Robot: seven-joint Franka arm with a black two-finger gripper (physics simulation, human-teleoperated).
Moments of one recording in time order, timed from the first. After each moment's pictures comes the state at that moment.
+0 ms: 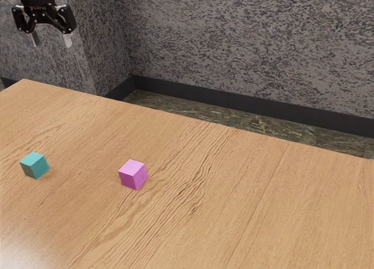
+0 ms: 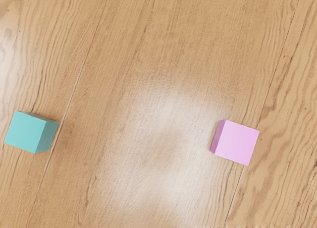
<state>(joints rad) -0.33 0.14 0.63 -1.18 -0.04 1.35 -0.04</state>
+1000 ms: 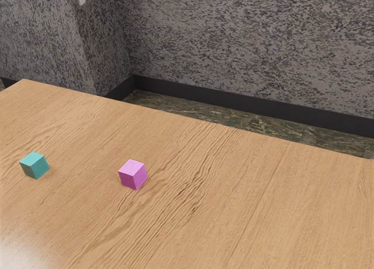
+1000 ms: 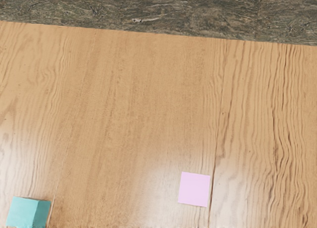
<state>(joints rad) -0.58 0.07 0.67 -1.00 0.09 1.35 -0.04</state>
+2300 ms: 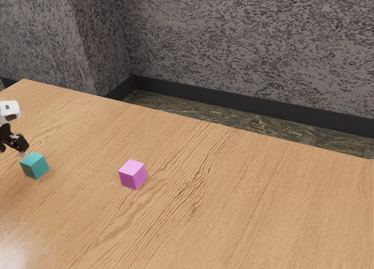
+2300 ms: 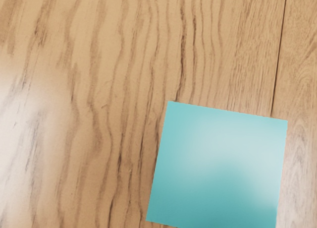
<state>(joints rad) 0.33 0.23 0.41 -2.11 -0.17 2.53 0.66</state>
